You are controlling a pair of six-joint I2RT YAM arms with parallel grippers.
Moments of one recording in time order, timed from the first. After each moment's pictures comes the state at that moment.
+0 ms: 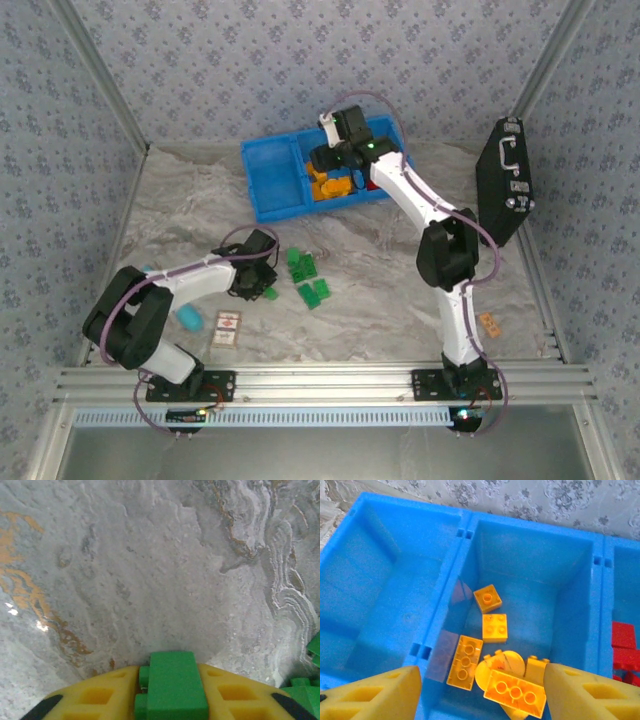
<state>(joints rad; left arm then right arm) -0.61 1.51 0.74 -0.47 -0.08 -1.33 0.49 2.16 2.09 -0.63 -0.01 -0.01</state>
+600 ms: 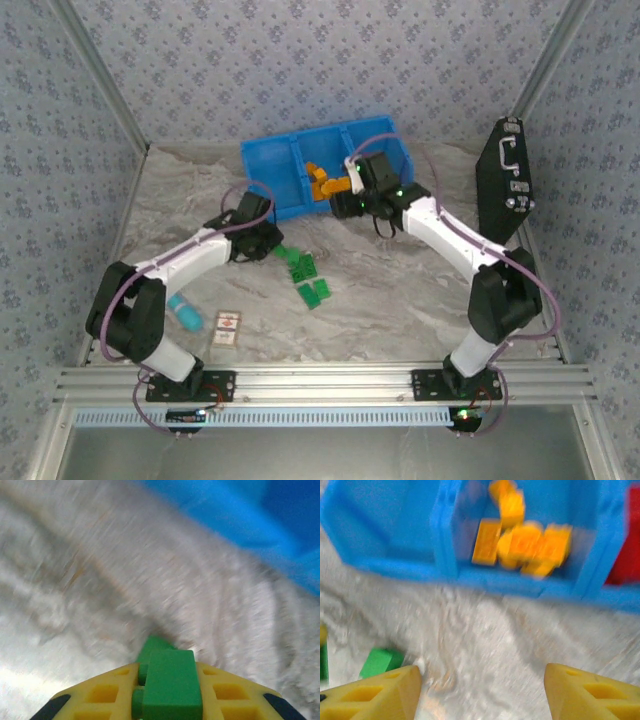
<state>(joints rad) -0.50 1.55 1.05 -0.45 -0.01 -1.16 0.55 1.64 1.32 -0.50 -0.04 0.18</state>
